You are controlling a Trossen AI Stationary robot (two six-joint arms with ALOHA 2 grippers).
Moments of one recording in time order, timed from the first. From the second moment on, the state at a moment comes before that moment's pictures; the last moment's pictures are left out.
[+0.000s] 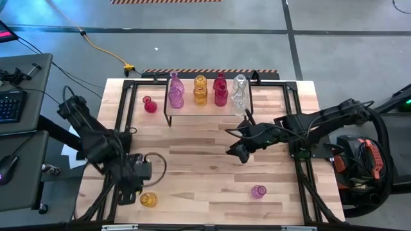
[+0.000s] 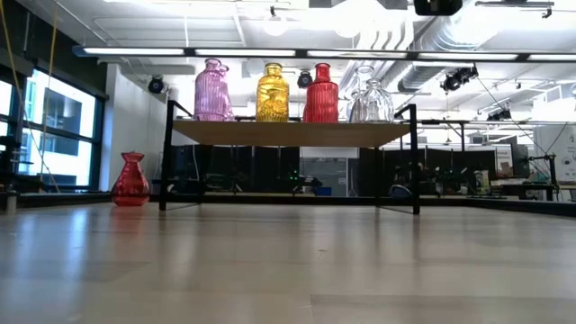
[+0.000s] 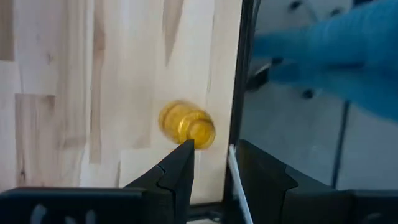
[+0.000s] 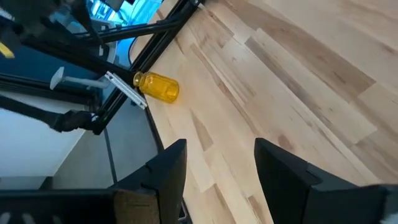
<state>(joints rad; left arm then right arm) -0.79 1.34 1.41 -1.21 0.03 -0.91 0.29 1.29 1.21 -0.55 0.09 1.01</state>
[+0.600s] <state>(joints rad) -0.91 1.58 1.41 -1.23 -0.08 -0.96 0.31 1.29 1.21 -0.55 0.14 1.01</state>
